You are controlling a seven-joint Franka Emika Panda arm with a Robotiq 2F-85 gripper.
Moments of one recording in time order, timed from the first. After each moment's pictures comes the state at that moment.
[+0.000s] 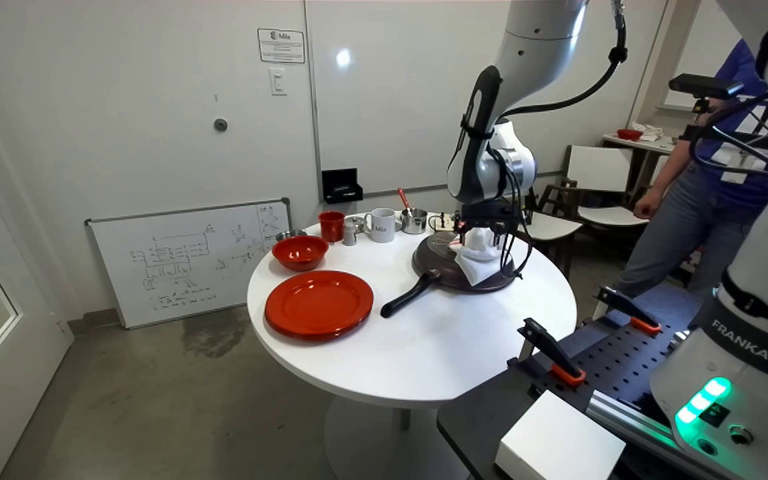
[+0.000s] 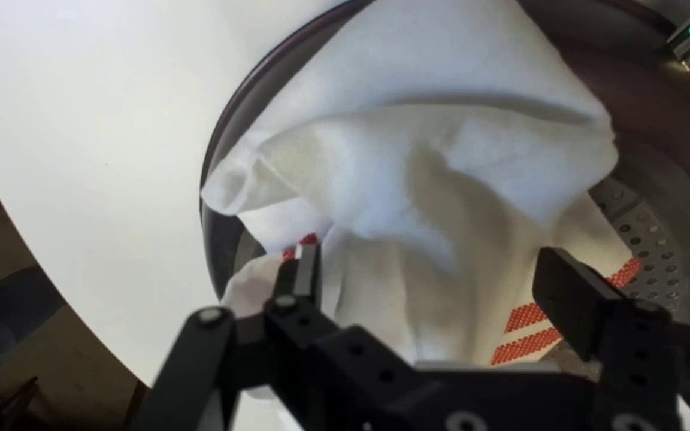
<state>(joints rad) 0.04 0.80 -0.28 -2.08 0.15 3.03 0.39</state>
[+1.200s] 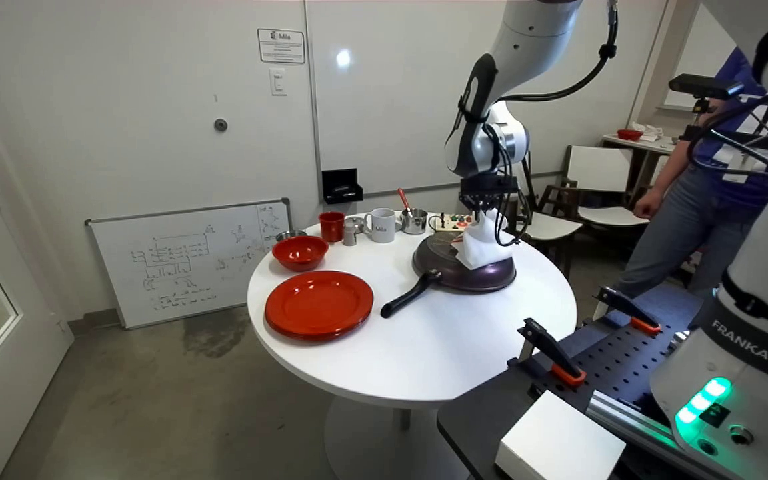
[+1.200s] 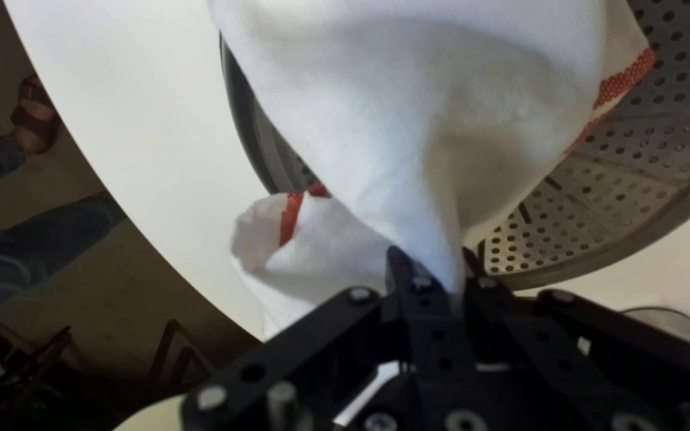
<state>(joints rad) 0.06 0.84 -0.39 -1.85 0.13 2.84 0.40</state>
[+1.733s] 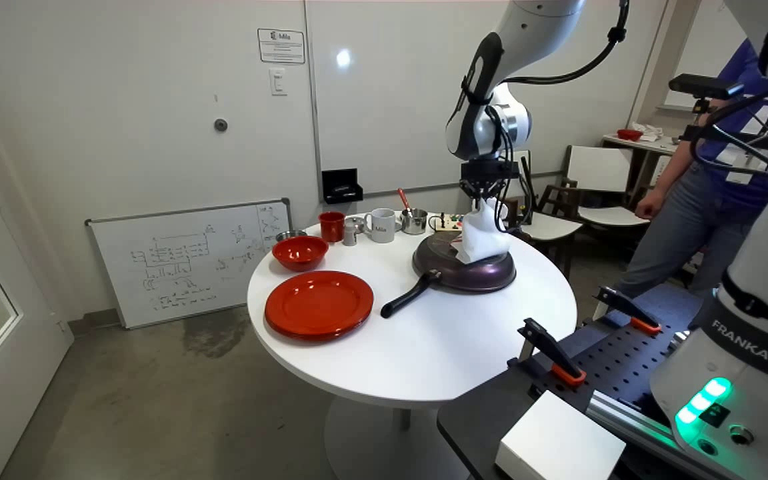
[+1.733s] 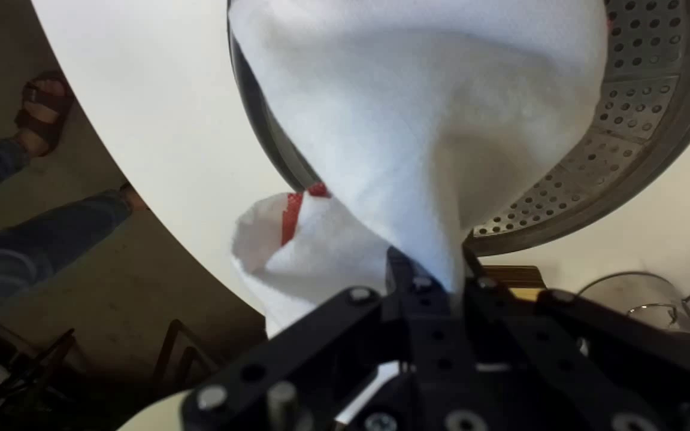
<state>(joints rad) 0.06 0.77 -0.39 -1.86 0.11 2.78 0.41</state>
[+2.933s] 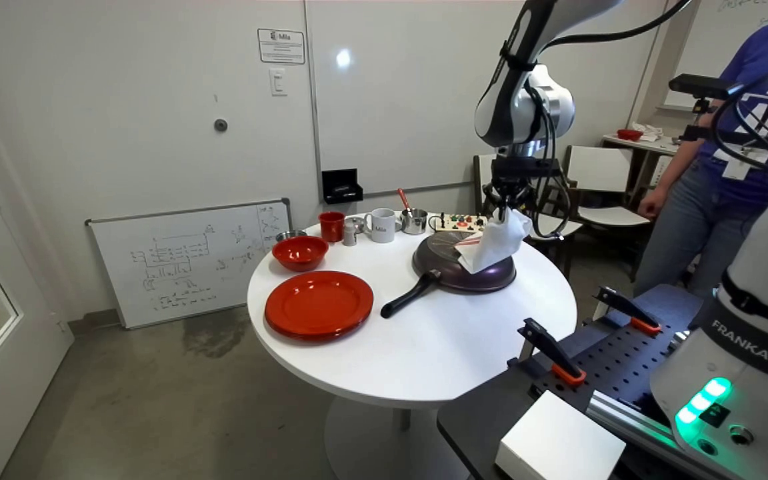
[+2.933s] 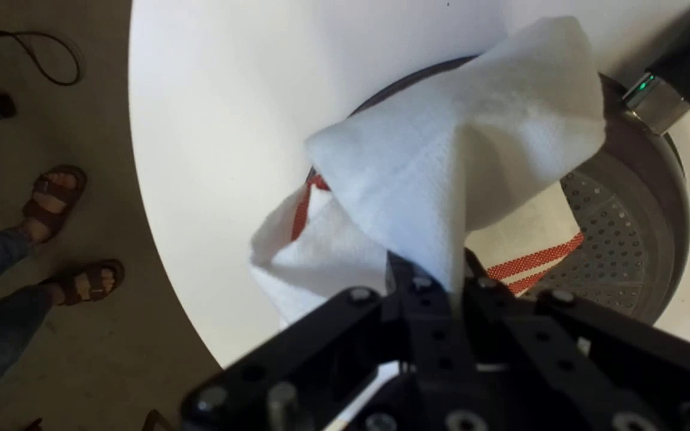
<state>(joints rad) -0.03 0.46 -0.30 -2.26 0.07 2.78 0.31</state>
